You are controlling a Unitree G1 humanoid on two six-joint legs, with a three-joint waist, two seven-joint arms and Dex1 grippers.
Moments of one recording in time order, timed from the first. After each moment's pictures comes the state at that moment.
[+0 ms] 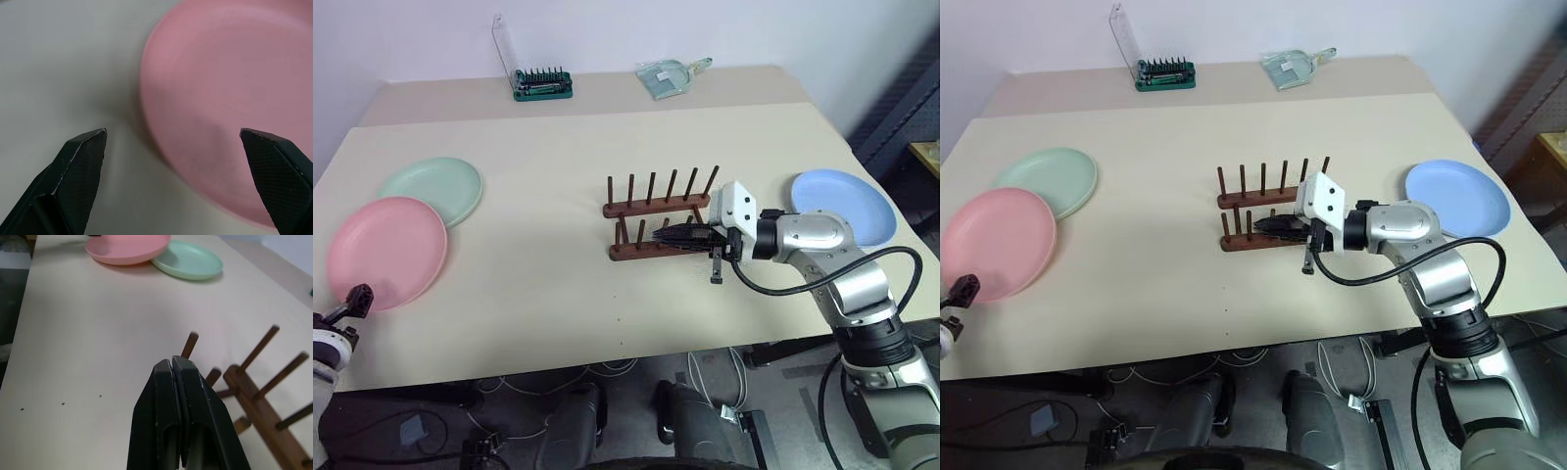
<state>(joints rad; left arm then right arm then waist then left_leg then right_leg) 0.08 0.45 0.97 -0.27 -0.78 0.96 0.06 -0.51 -0.64 0.13 -0.20 0.36 0.36 1.08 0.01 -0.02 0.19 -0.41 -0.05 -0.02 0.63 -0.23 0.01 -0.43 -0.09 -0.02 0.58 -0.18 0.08</state>
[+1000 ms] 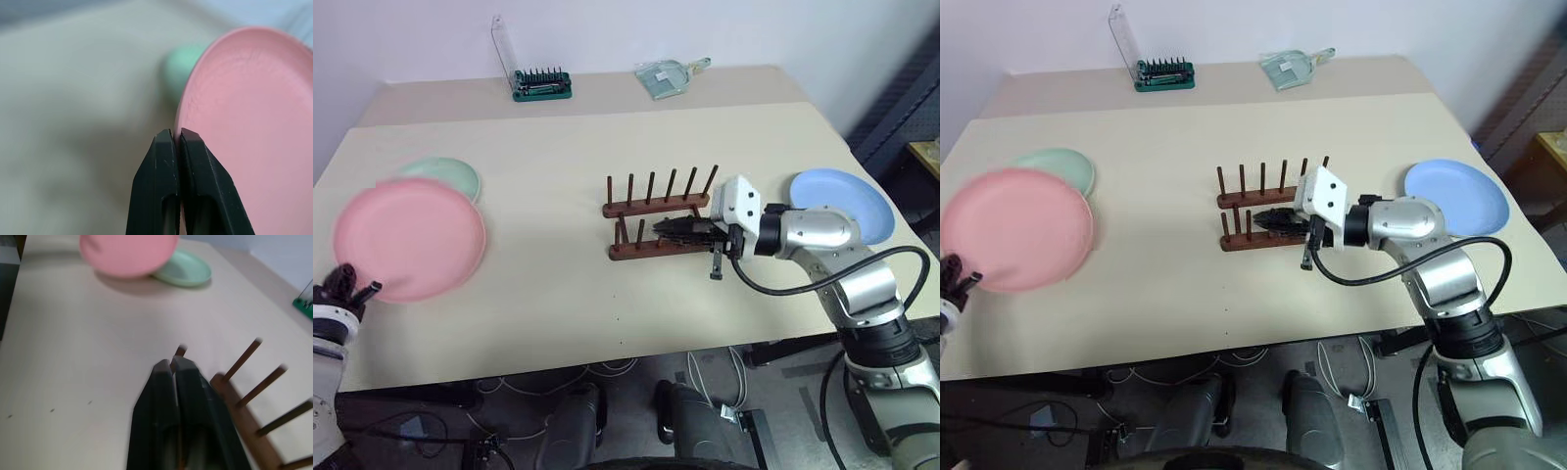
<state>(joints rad) -0.02 0.43 0.92 -0.35 -0.84 0.74 -0.01 -0.58 -0.65 0.13 -0.25 0.36 0.40 1.04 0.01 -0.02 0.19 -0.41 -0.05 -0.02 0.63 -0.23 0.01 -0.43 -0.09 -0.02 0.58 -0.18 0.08</state>
